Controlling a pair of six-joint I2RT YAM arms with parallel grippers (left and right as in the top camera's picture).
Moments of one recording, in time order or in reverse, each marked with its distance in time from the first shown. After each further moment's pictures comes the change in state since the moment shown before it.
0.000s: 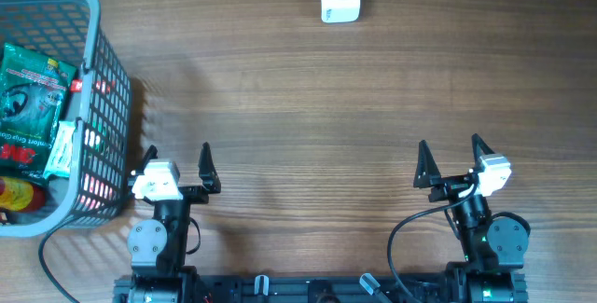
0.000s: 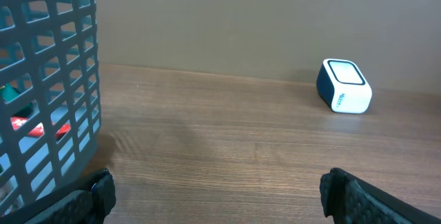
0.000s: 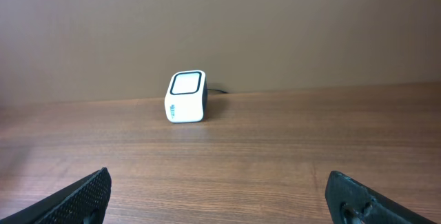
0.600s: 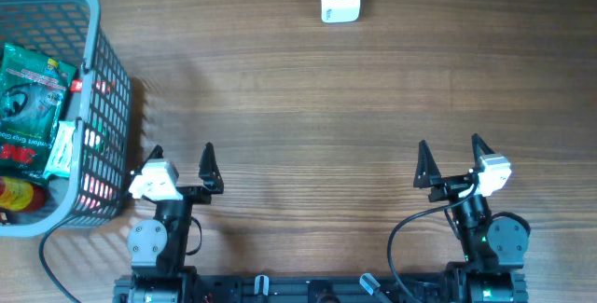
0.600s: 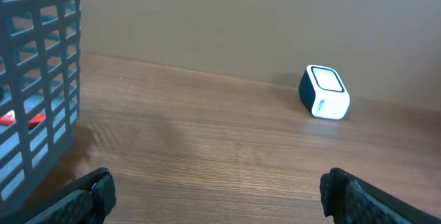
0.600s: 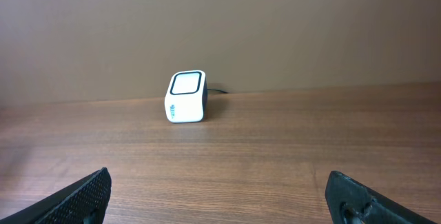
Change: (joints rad) left arm 0.000 0.000 0.000 0.000 0.045 -0.100; right arm 0.000 0.000 0.000 0.000 0.000 0.000
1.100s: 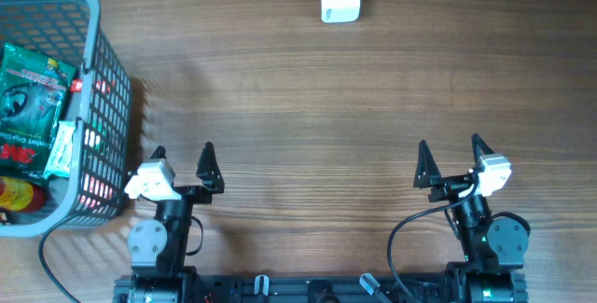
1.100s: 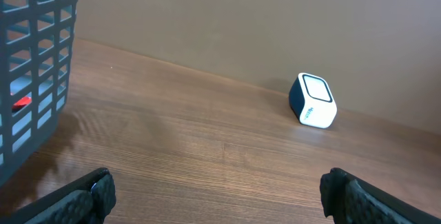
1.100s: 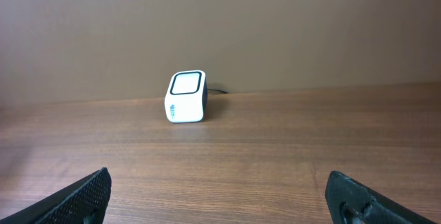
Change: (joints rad) left arm 0.000 0.000 0.000 0.001 0.011 -0.097; right arm 0.000 0.000 0.000 0.000 0.000 0.000
